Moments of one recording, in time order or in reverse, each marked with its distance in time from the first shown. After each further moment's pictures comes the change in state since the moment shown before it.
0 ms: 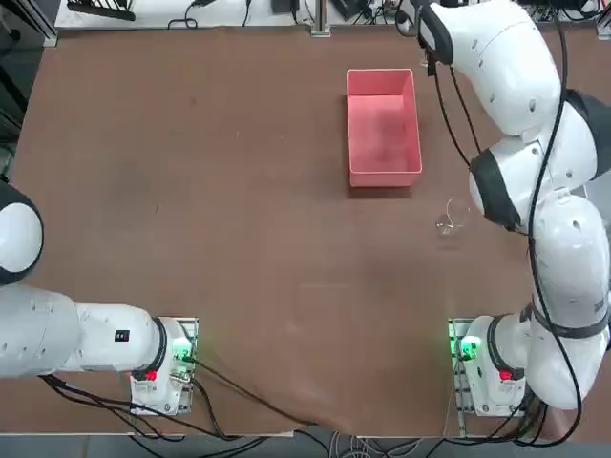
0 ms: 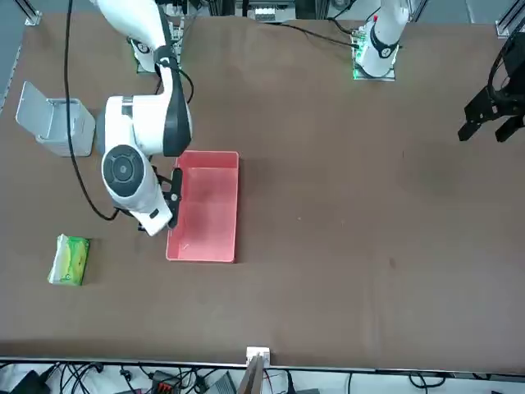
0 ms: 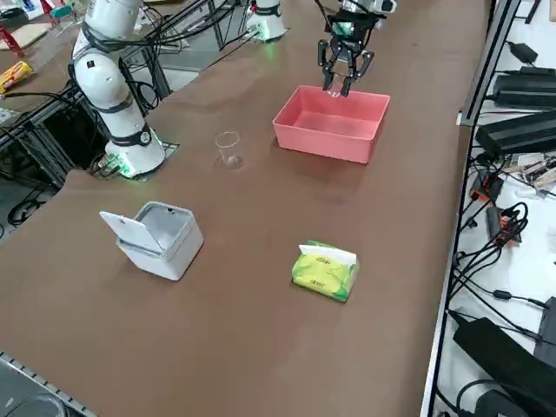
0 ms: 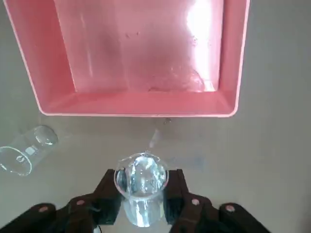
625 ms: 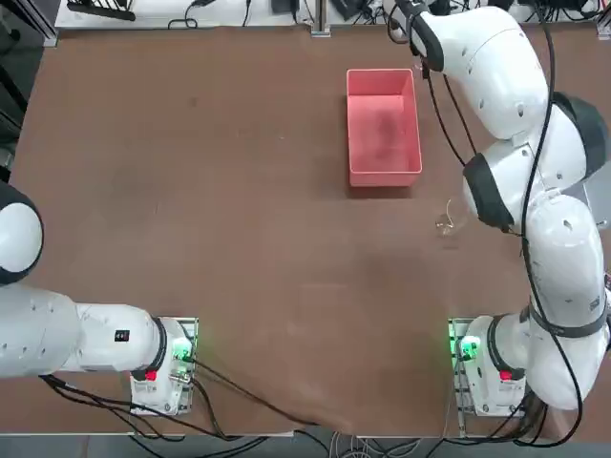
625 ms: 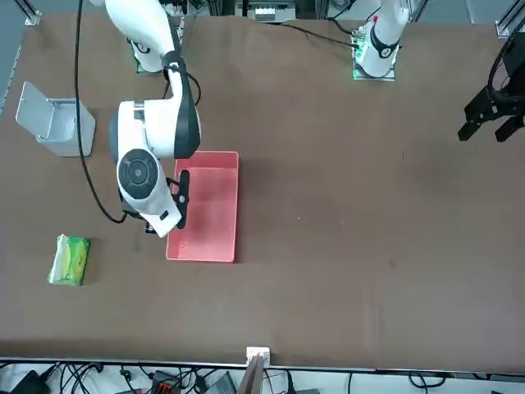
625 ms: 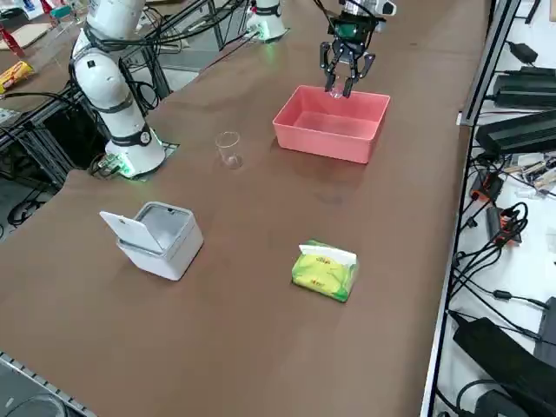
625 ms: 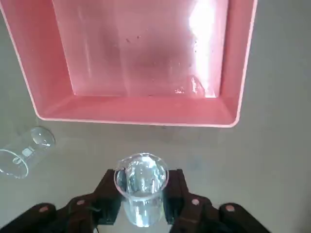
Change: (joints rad) arm 0.018 0.035 0.001 0.019 0.000 0.000 0.001
